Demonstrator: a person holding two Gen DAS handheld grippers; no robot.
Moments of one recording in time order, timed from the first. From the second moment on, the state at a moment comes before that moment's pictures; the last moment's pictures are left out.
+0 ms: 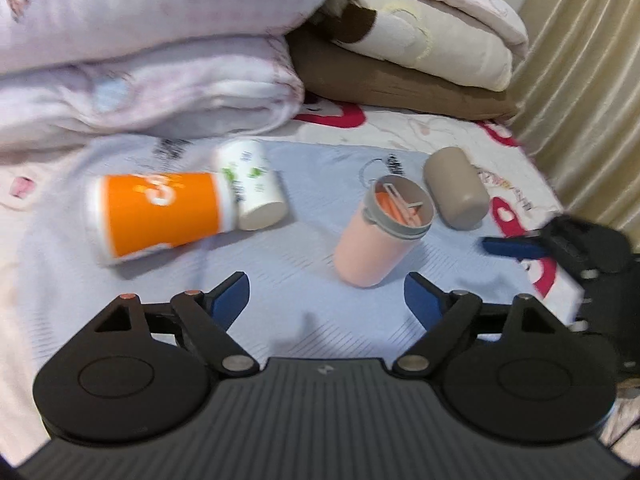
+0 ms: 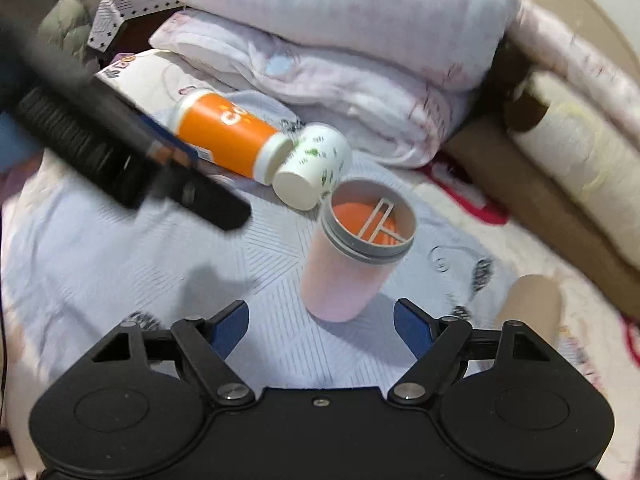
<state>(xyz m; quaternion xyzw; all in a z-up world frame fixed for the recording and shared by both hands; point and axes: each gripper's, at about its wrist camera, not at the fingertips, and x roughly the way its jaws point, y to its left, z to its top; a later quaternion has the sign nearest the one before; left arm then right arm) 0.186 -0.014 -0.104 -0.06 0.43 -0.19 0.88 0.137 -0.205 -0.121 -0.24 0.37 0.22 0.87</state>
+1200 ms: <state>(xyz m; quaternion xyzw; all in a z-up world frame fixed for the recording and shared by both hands) 0.022 -0.017 0.018 0.07 0.40 -0.04 0.91 -0.032 -0.230 0.004 0.00 0.28 0.01 0.96</state>
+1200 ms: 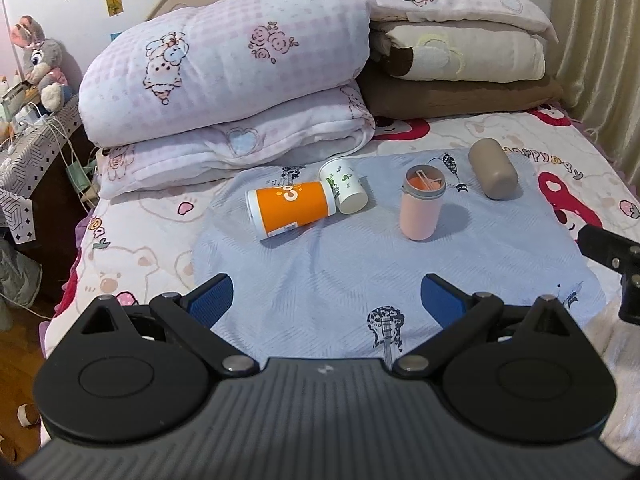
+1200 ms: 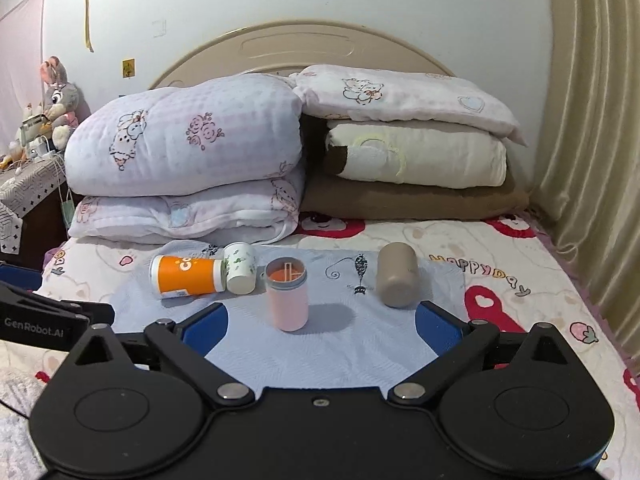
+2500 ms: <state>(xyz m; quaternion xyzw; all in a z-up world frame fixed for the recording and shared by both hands) -0.011 0.005 0.011 0.01 0.36 -0.04 0.93 -0.073 -0.220 0.006 -0.02 0.24 -0.04 0.97</state>
